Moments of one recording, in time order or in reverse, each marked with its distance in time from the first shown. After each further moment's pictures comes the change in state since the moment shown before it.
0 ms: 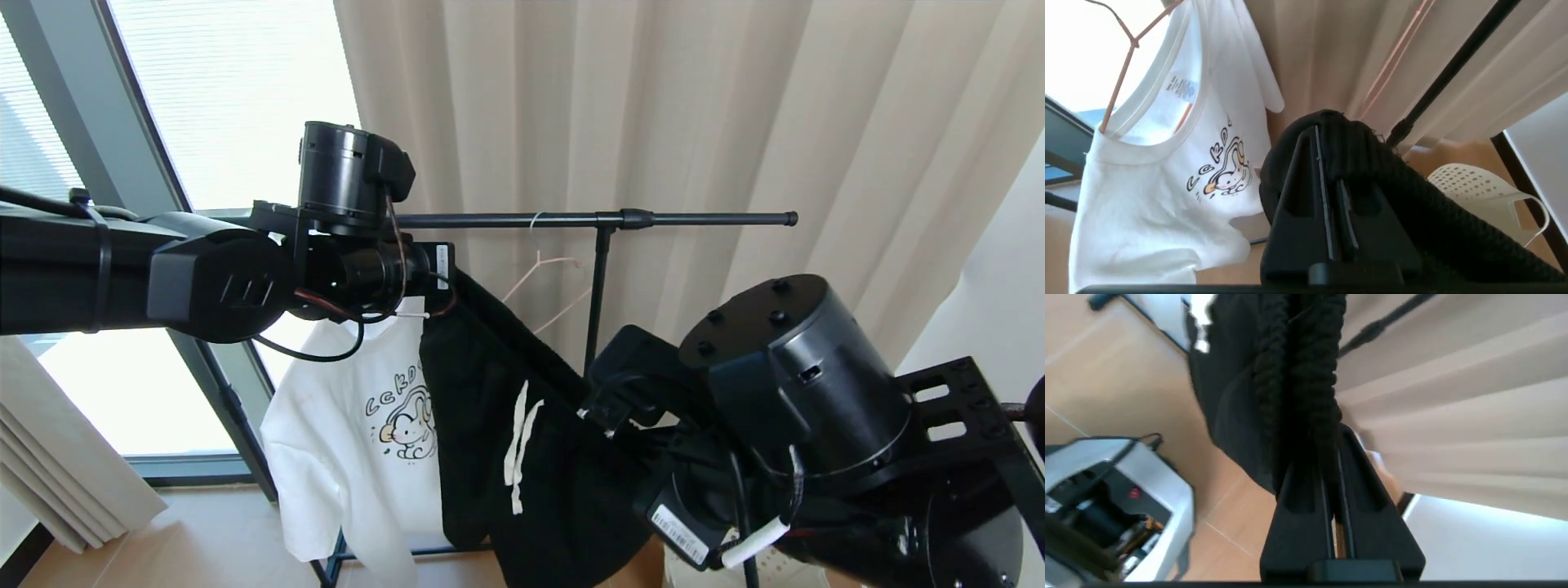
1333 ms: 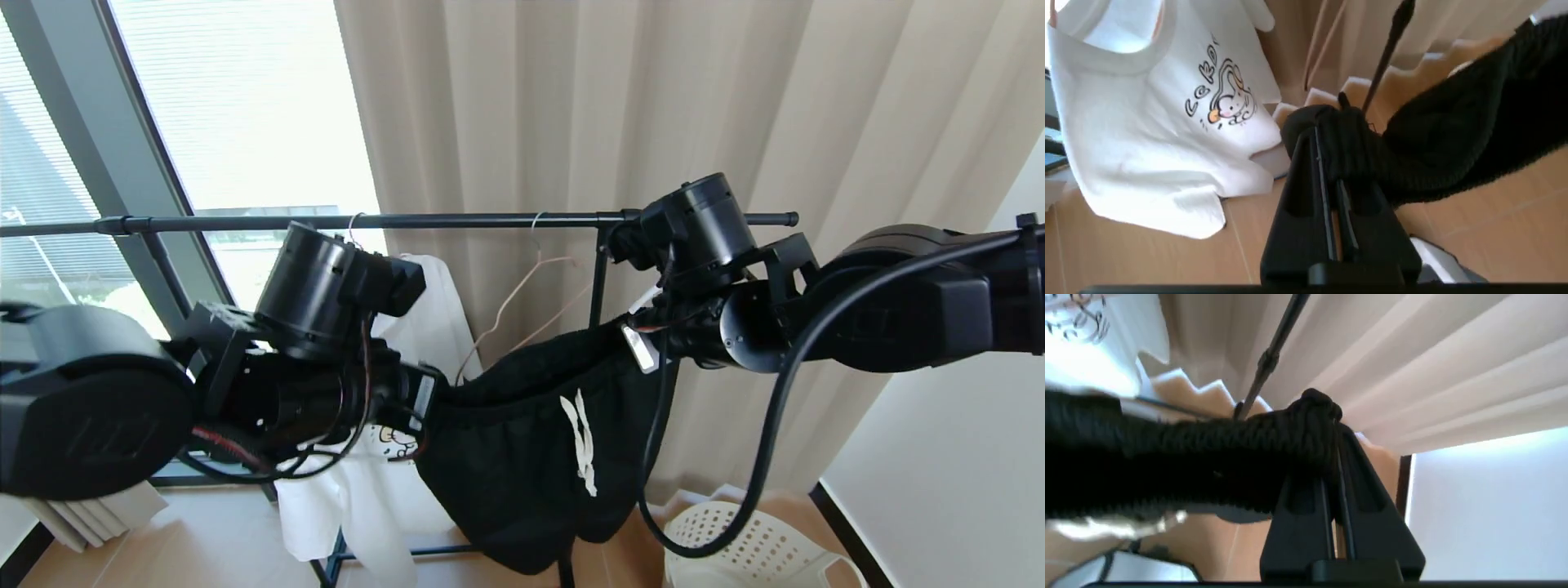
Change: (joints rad) left arm -0.153 -0.223 0.397 0.114 -0.001 0.079; right arm -0.344 0.268 -0.333 -0.059 -0.068 0.086
